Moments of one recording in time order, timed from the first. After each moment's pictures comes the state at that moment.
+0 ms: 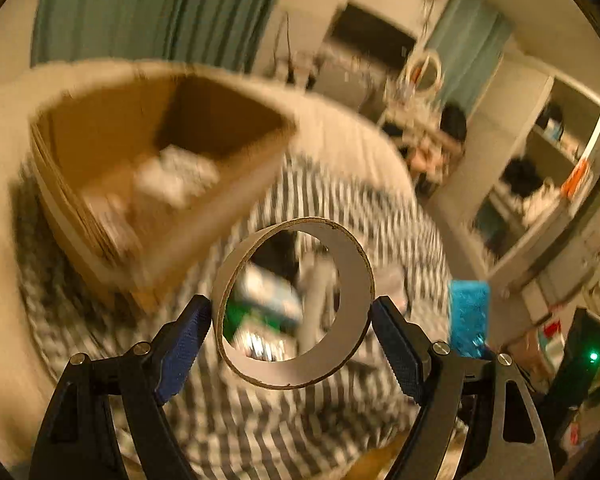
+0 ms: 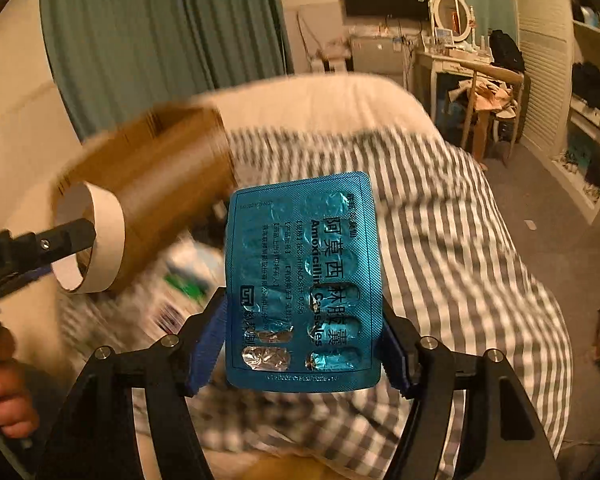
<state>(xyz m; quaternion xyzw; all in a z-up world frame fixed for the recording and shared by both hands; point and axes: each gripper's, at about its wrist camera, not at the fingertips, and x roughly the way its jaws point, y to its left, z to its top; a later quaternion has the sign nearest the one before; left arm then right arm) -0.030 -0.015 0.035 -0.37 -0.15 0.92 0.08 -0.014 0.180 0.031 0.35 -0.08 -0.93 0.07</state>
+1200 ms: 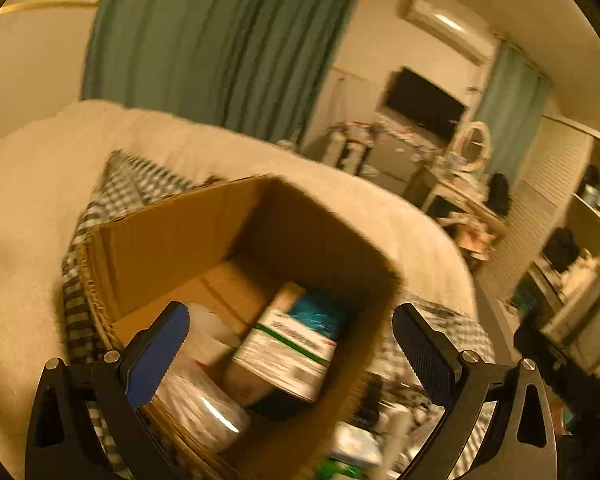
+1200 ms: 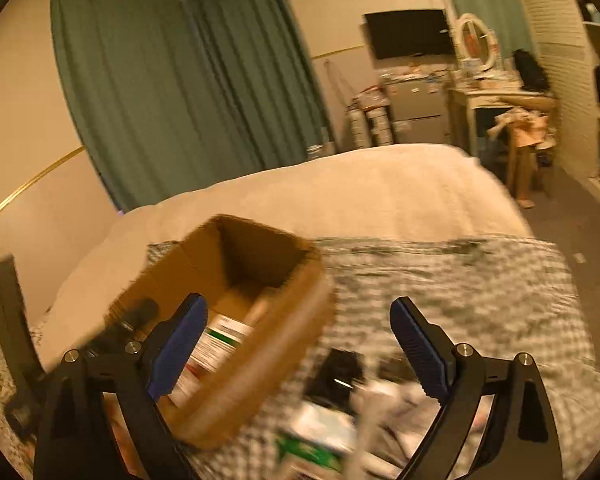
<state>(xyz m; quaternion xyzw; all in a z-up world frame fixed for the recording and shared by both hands) -0.109 -0.101 0.075 -0.29 -0.17 0.94 0.00 -0.104 0.119 0.102 0.29 -0.11 -0.95 0.09</state>
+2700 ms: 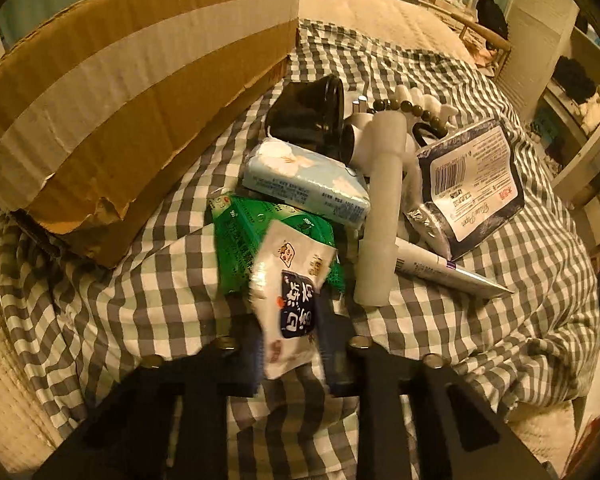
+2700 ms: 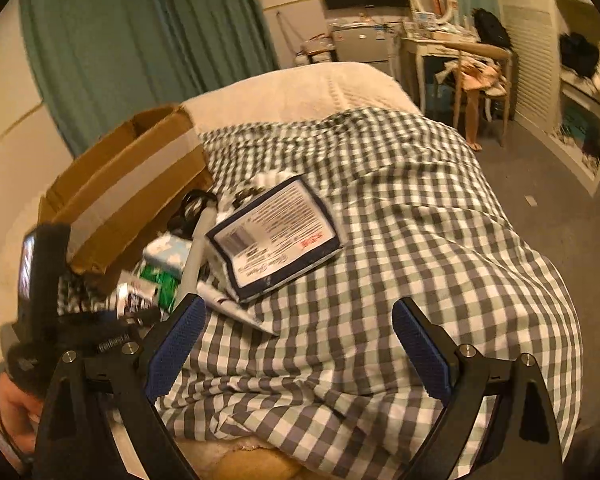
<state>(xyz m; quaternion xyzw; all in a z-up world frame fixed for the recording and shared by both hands) -0.071 0.031 -0.083 -0.53 -0.01 0.85 0.02 -0.008 0.207 -0.020 0.39 -0.08 -0.92 0.06</state>
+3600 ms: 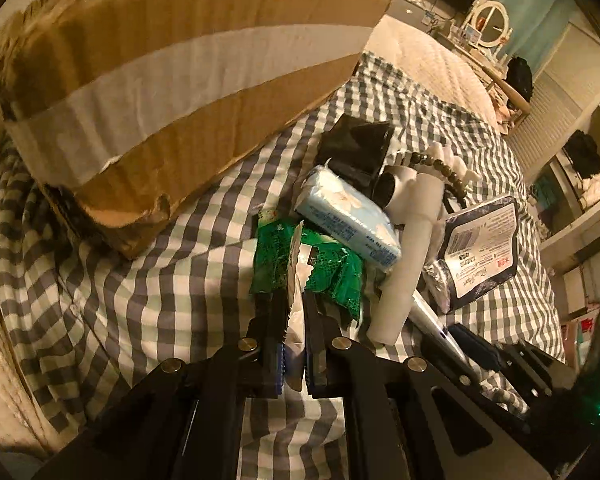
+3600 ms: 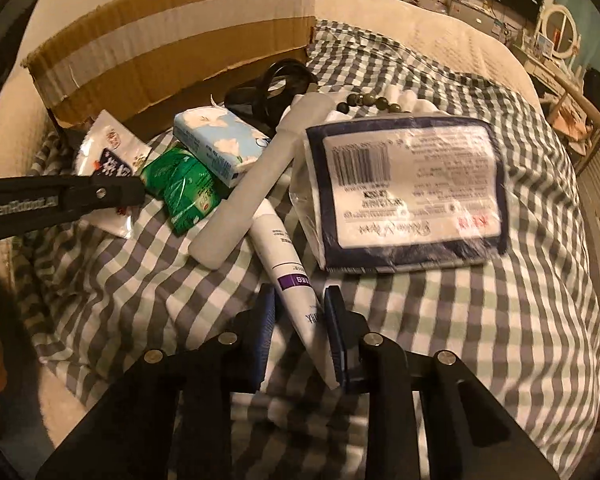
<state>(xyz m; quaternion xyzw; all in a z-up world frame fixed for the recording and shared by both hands) -0.081 -0.005 -0.078 -0.51 -0.12 0.85 0.00 -0.058 0.126 -0.082 0.48 0.08 -0.86 0.15</state>
